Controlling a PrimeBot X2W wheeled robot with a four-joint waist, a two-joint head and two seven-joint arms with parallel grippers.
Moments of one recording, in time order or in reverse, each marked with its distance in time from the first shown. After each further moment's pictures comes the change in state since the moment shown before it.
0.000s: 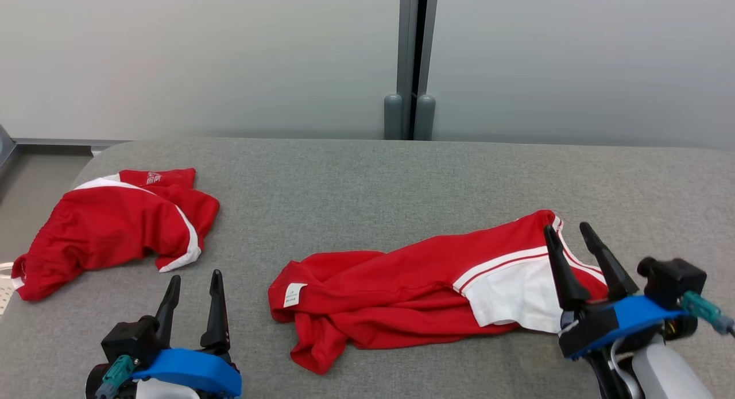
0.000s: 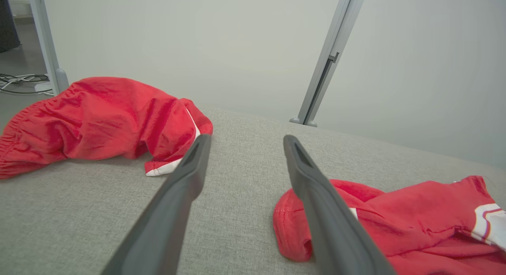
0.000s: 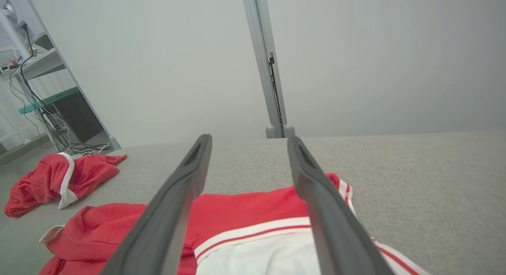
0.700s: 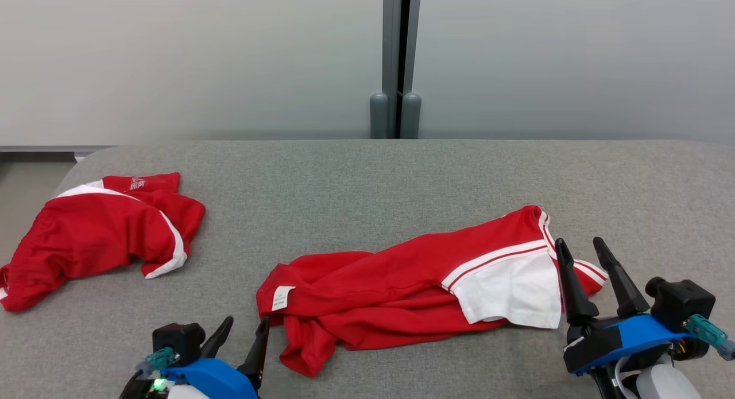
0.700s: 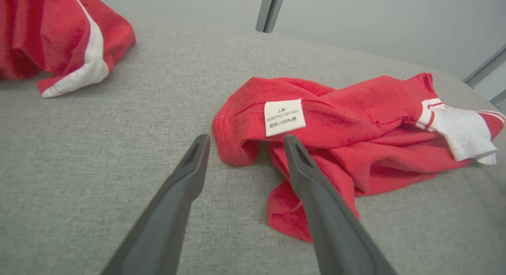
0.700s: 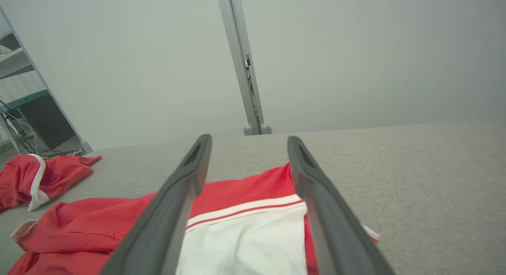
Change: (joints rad) left arm 0.007 0.097 -0.250 0.033 -0.178 0.000 0.235; right arm 0.104 0.074 -0.130 -0.077 -0.146 0.000 0.000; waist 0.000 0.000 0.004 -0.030
